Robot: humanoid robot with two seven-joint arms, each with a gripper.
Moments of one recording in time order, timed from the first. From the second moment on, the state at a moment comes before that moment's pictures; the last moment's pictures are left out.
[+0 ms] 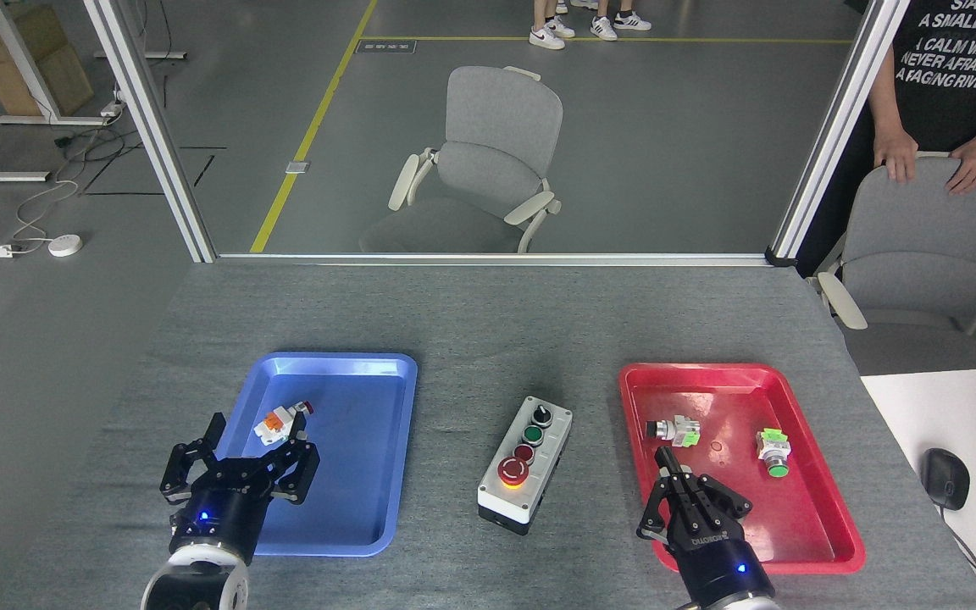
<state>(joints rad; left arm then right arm) -0.08 0.20 -0.12 -1.57 -1.29 0.15 -0.03 0.02 -0.05 0.10 -1.52 1.36 -0.14 -0.04</state>
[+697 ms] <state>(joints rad) -0.08 0.16 -0.06 -1.51 -1.25 0.15 0.04 -0.13 0.06 0.32 -1.36 1.43 -0.05 -0.01</state>
